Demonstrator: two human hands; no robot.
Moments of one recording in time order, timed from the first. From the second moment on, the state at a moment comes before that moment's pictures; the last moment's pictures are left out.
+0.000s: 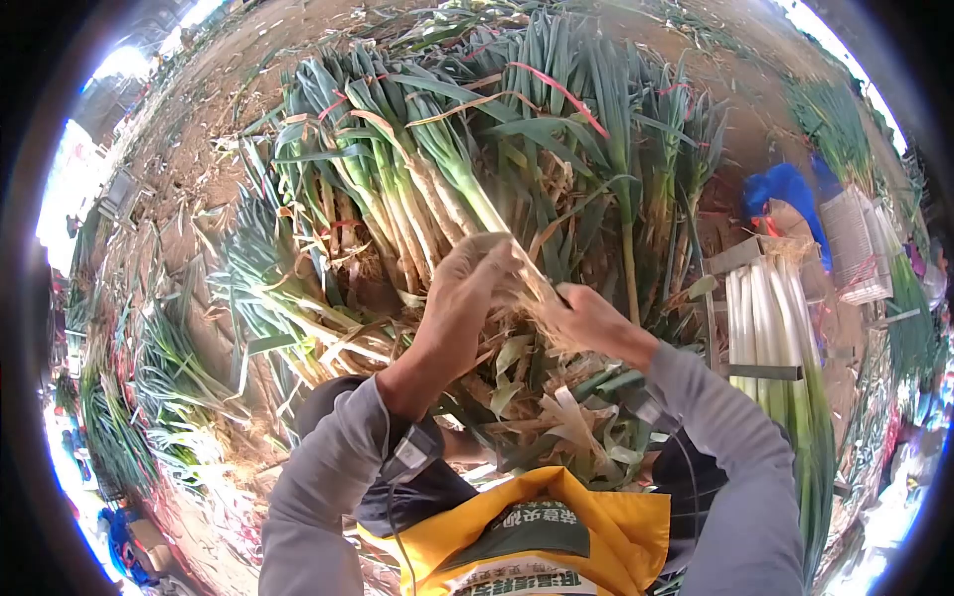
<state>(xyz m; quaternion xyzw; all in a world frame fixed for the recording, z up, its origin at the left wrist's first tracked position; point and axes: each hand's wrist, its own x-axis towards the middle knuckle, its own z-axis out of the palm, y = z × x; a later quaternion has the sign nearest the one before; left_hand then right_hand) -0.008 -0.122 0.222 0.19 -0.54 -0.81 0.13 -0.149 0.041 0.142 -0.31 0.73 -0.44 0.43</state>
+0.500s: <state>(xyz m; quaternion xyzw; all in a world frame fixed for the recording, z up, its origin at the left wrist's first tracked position) -0.043 -0.090 0.254 0.19 -0.29 -0.93 0.13 -0.019 0.259 0.342 -0.29 0.83 -0.30 0.37</state>
